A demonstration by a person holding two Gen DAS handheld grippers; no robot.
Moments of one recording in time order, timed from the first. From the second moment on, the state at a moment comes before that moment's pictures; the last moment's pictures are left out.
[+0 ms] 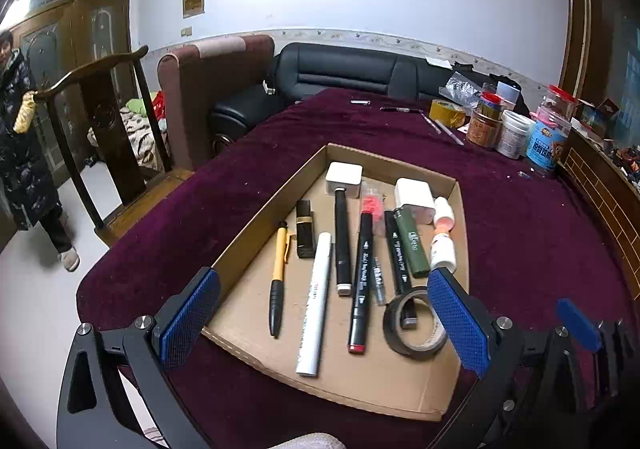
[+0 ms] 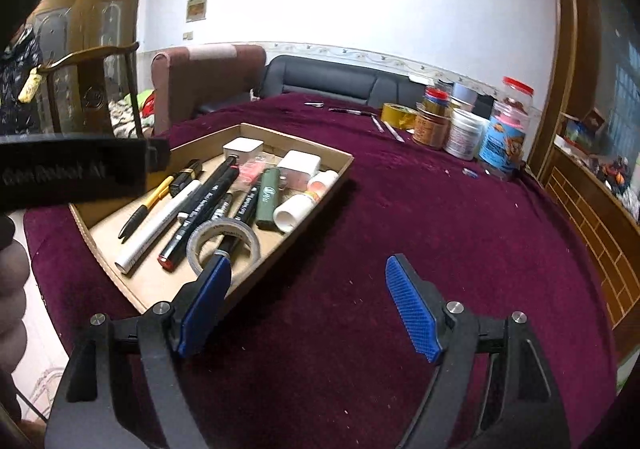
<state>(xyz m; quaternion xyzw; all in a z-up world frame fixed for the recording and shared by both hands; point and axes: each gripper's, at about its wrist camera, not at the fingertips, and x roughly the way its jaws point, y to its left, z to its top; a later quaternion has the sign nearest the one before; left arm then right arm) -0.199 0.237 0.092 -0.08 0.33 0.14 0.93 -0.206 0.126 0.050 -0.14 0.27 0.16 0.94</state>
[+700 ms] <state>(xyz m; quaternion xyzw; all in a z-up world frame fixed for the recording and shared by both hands) -0.180 0.279 0.065 -0.11 0.38 0.13 0.91 -0.180 0.161 0.046 -0.17 0.31 0.17 0.92</state>
